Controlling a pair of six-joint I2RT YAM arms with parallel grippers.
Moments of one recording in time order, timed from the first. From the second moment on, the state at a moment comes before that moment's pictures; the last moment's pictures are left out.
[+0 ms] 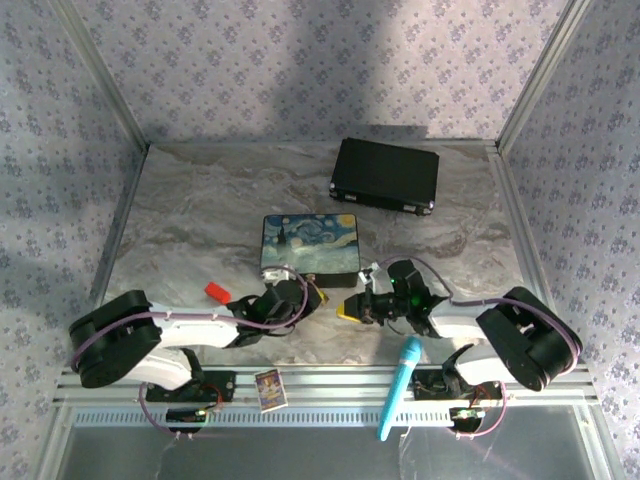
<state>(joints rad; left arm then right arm) -1.09 1.36 0.41 0.35 -0.20 -1.42 0.62 1.36 0.24 0.56 -0.80 1.04</state>
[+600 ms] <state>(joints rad) -1.06 1.31 0.36 0.41 -0.18 -1.53 0.58 1.43 0.25 0.63 -0.84 1.08</state>
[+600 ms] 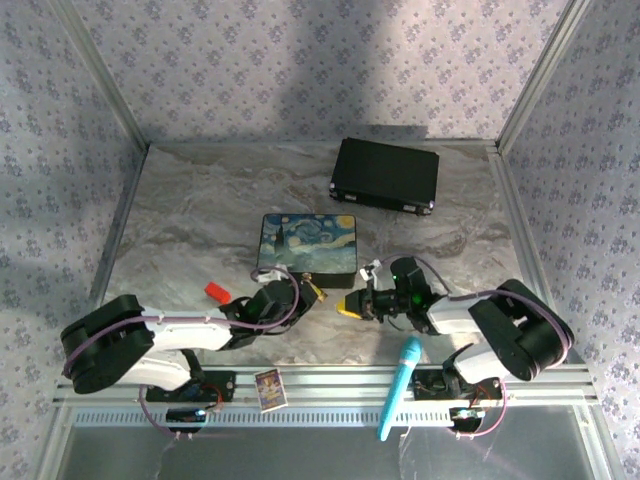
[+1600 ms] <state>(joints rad) -1.03 1.32 0.34 0.50 -0.16 -1.58 0.59 1.55 0.29 0.79 -0.83 1.16</state>
